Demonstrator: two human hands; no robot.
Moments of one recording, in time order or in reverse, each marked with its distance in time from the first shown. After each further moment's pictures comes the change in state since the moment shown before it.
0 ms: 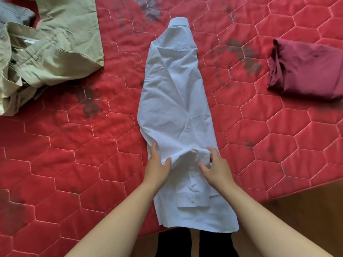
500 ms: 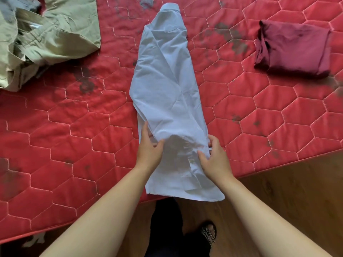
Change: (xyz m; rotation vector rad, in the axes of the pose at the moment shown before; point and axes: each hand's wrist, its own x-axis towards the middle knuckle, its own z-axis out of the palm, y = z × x) left_hand -0.055 -0.013 0.035 -0.175 0.161 0.074; right_hand -0.071 0.044 -0.008 0.143 0.087 -0.098
